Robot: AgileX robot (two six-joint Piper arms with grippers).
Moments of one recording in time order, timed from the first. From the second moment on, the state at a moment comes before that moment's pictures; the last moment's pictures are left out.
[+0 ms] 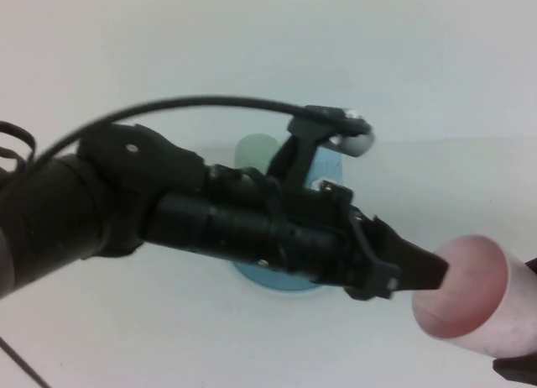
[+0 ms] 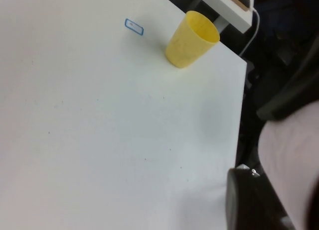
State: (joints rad) right arm 0.27 0.93 -0.79 0.67 0.99 -1.25; left arm -0.64 1.50 -1.12 -1.36 0.88 0.98
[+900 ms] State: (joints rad) right arm 0.27 0.93 -0.79 0.42 0.99 -0.96; left arm -0.81 1.50 -1.22 -1.27 0.88 1.07
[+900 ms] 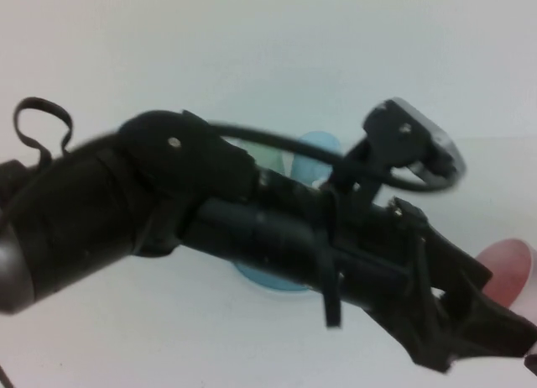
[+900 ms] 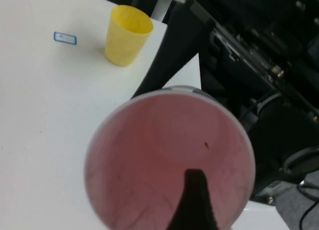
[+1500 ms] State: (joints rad) right arm 0.27 0.93 -0.79 0.42 0.99 -0.94; left arm -0.88 1.59 -1.22 -1.33 0.75 1.04
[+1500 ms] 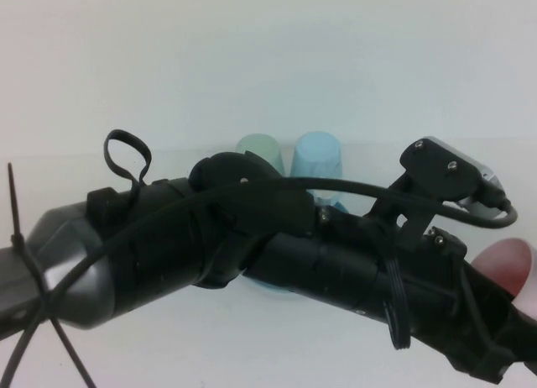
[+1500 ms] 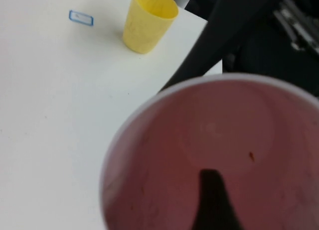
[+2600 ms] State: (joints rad) right arm 0.27 0.90 -0.79 0.32 0.98 -0.86; left arm -0.74 1.59 -1.22 -1.55 0.91 1.02
